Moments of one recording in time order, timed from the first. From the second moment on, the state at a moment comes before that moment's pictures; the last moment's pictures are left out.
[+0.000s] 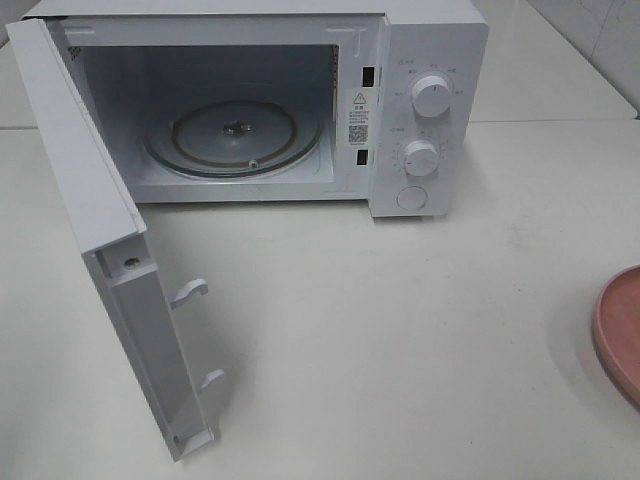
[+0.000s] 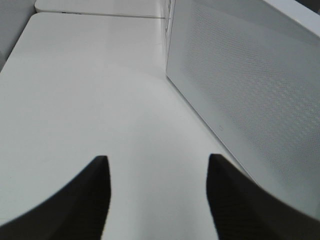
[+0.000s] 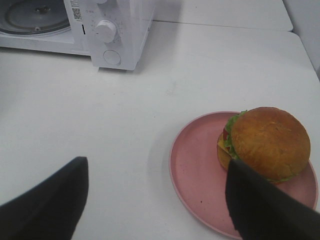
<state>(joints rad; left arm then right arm) -0.08 0.25 -0.55 0.01 0.93 -0.07 0.11 0.00 -0.50 0.00 1.01 0.02</state>
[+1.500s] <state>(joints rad) -0.08 1.30 -0.23 0.28 -0.77 -0.14 0.11 0.00 -0.50 0.00 1.01 0.02</state>
